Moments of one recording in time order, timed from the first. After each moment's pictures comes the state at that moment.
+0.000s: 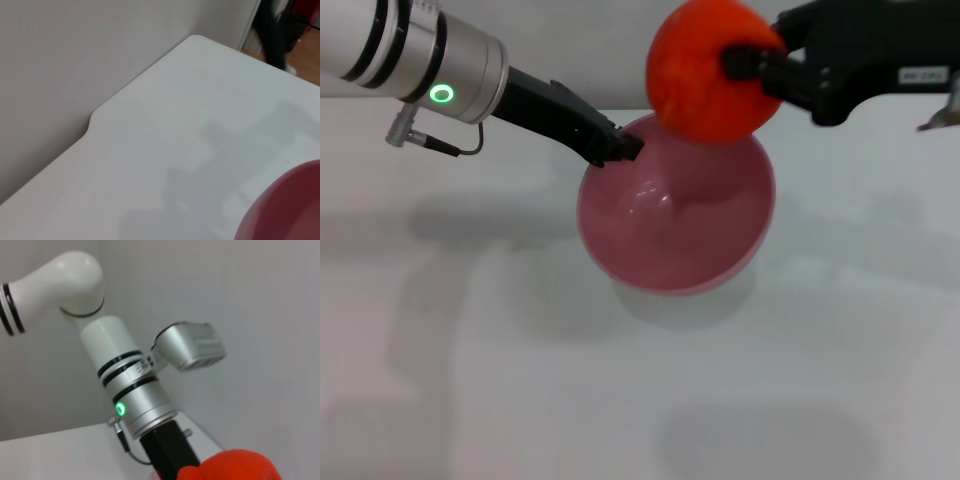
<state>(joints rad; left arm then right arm) -0.80 -2.06 1.11 1.13 2.29 1.46 -2.26 0.41 2.08 -1.15 -1.67 -1.83 -1.47 2.07</state>
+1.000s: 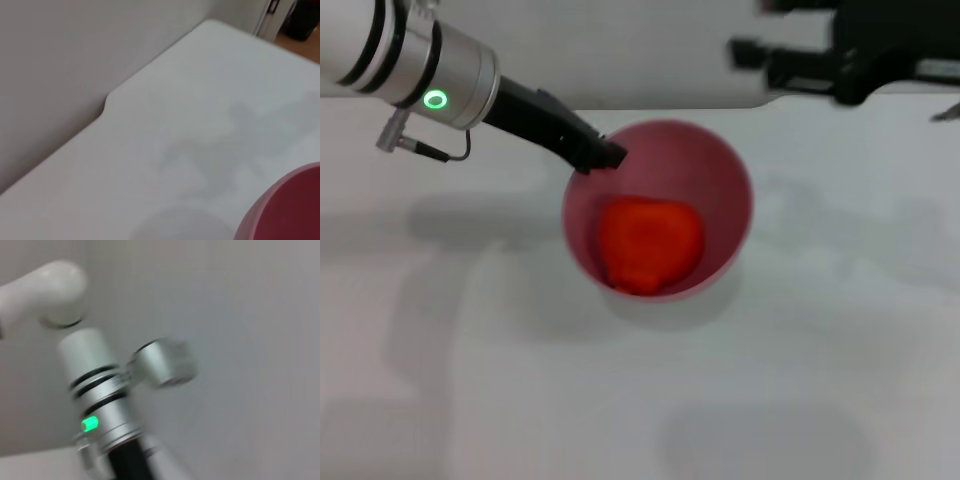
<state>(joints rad) -0.80 -2.05 1.13 1.13 2.31 1.45 -2.28 0.32 2.09 -1.16 -1.64 -1.72 -1.34 1.90</state>
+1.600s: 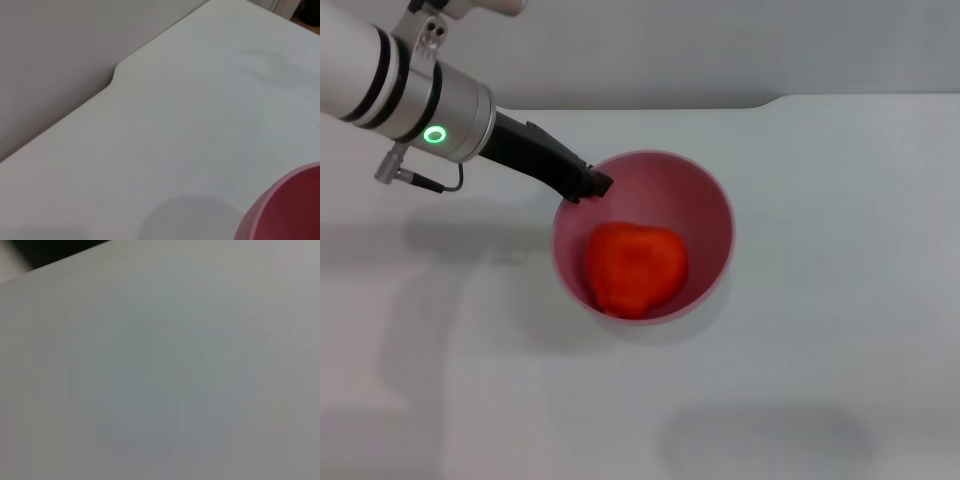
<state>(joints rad) -0.77 -2.05 1.17 1.09 2.35 1.41 -2.30 0.02 2.08 -1.06 -0.95 -0.59 -1.49 0.82</state>
